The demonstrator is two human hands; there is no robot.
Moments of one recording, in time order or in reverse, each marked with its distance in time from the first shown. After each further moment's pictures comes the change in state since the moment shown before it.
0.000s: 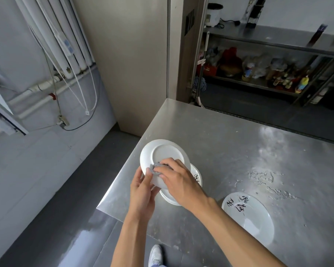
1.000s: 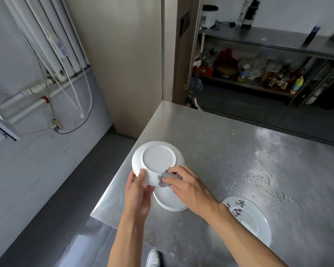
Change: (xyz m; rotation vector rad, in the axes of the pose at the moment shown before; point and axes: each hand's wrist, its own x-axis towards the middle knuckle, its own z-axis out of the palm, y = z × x) left_hand 0.032 -0.008 0.001 -0.186 0.094 -0.062; right_hand -0.016 0.039 -0.017 -0.081 0.050 -0.096
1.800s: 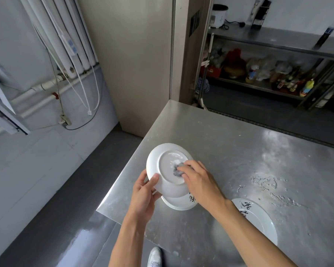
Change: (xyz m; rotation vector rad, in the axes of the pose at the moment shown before) left_hand -0.010 -0.001 -0.017 0.183 -0.139 -0.049; right_hand 0.004 0.016 0.010 -0.072 0.024 0.221
